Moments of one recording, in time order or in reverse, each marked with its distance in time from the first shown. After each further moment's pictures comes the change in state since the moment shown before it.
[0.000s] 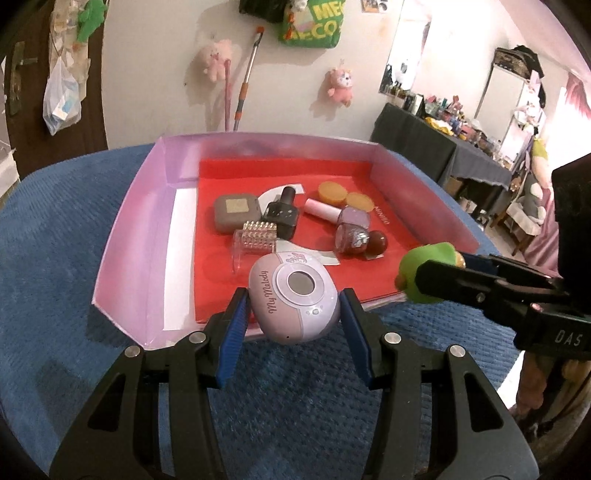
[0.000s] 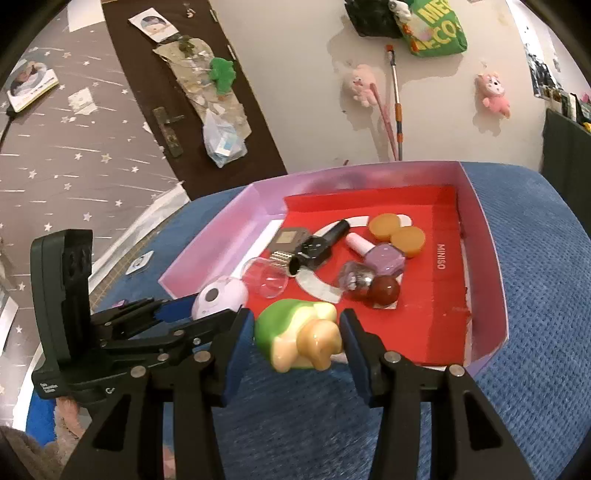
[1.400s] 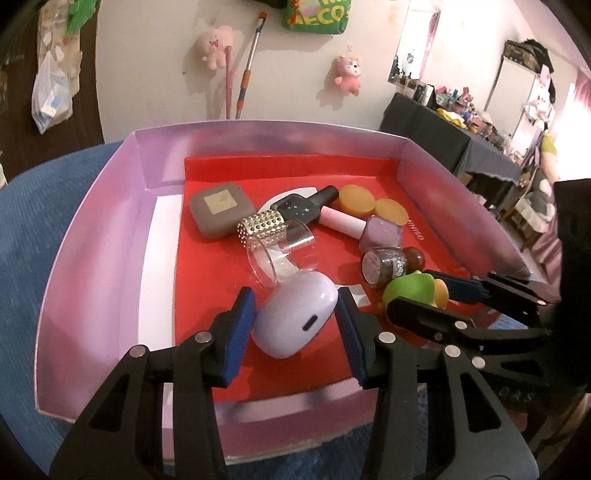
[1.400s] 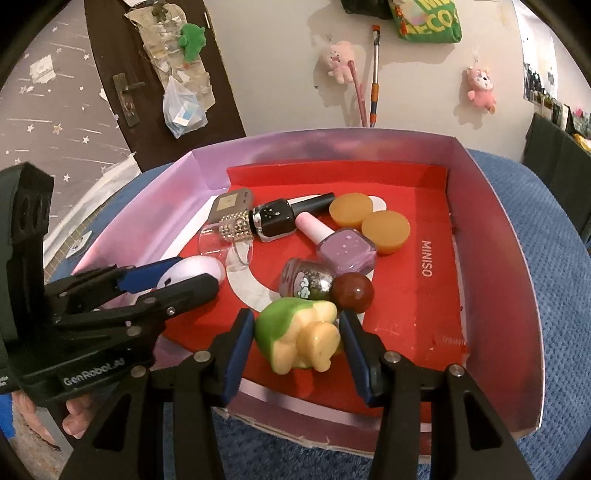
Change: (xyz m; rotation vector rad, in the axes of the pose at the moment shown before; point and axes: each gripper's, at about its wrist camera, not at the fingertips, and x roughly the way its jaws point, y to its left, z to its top) left arm 0.059 0.003 0.026 0.007 0.032 0.026; right arm 0.066 -0.019 0.007 -0.042 0.095 -0.172
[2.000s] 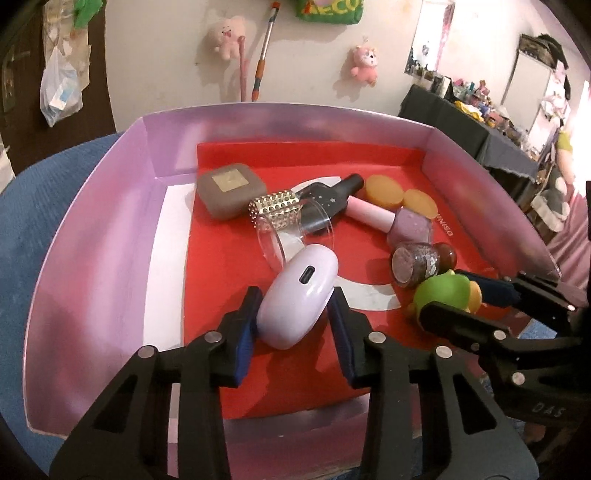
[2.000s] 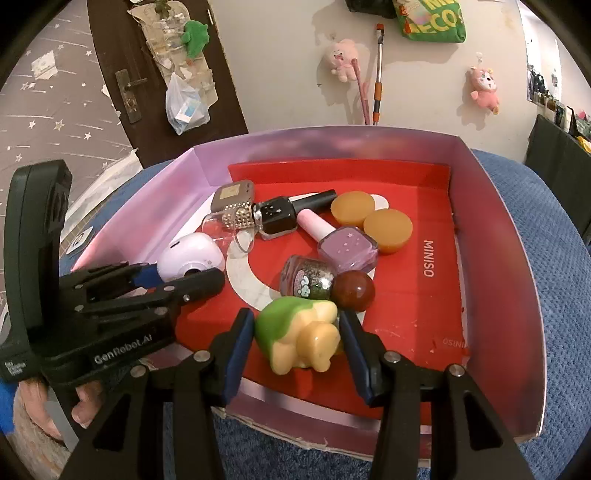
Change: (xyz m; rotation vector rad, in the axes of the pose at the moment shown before) left arm 0.017 0.012 0.001 -0.024 0.040 0.047; right arm 0.000 -0.003 -0.001 -0.011 0.011 0.010
